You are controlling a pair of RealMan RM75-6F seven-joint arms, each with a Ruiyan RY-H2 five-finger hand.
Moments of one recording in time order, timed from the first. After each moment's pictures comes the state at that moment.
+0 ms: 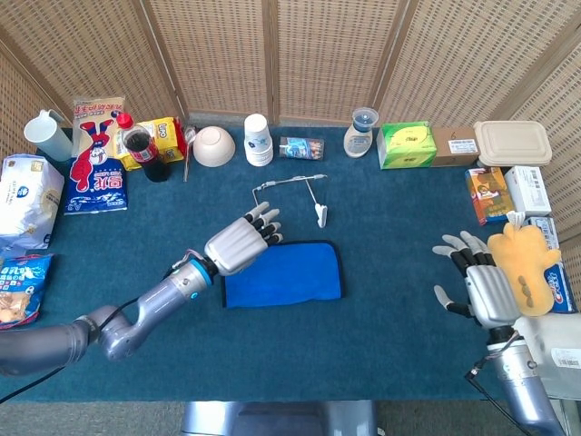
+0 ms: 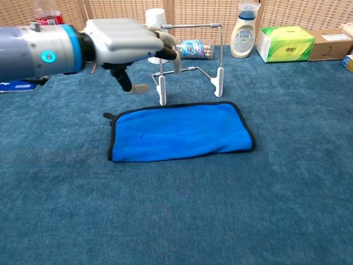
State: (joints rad) left arm -1.00 -1.46 -0.15 -1.48 1.33 0.79 0.51; right arm 0.27 -1.17 0.12 -1.74 -1.40 1.33 0.04
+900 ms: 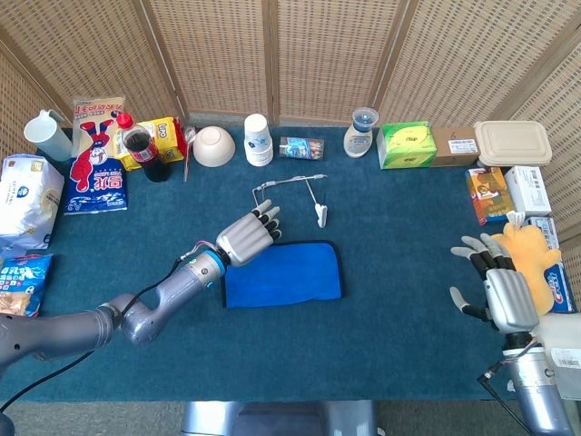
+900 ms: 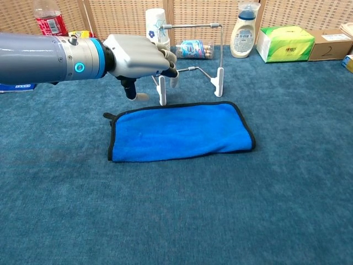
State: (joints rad) left arm -1.12 -1.53 -0.11 -1.35 1.11 0.67 0.72; right arm 0.23 -1.13 0.12 -1.74 -1.40 1.37 0.08
